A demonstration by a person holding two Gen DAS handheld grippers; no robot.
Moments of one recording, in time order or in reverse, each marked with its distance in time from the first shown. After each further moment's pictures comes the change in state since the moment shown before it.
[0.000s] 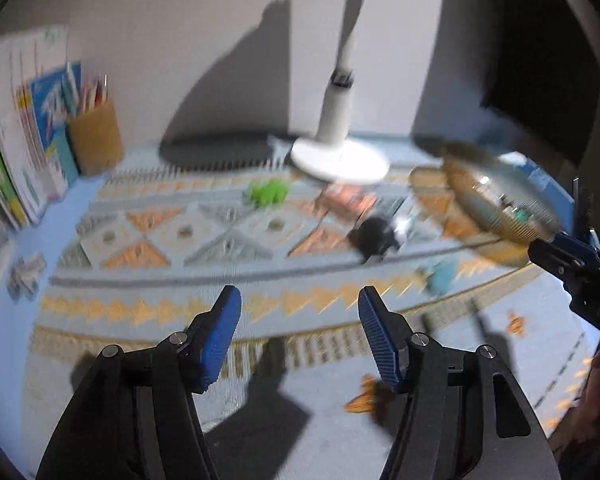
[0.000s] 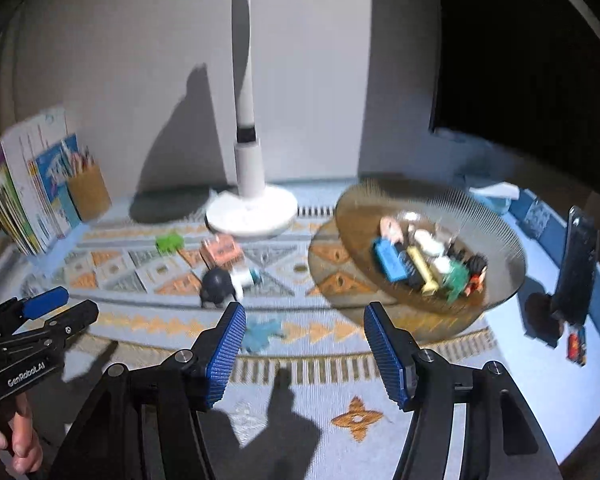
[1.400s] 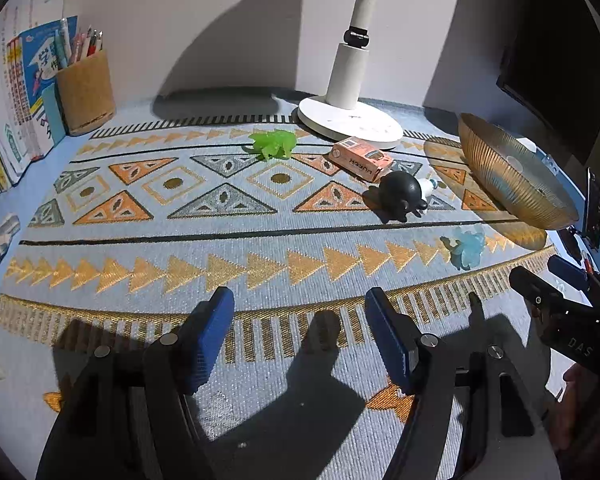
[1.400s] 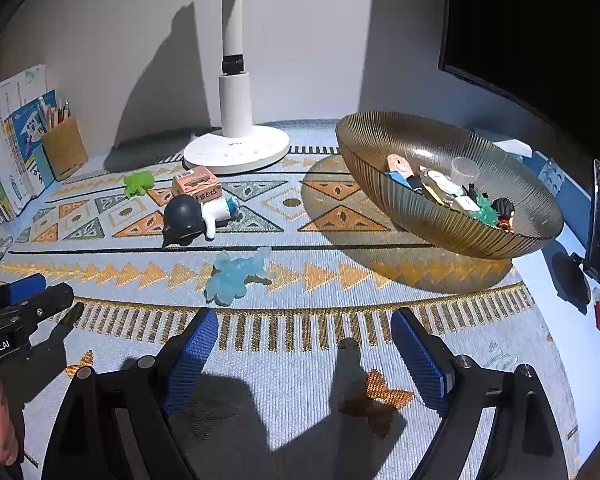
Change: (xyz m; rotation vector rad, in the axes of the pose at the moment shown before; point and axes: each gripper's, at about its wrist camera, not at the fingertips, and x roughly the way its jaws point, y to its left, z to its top) left arm 0.027 0.010 -0.017 -0.026 0.072 -0.023; right arm 0.051 -0.004 -0.034 0.007 0.084 -0.024
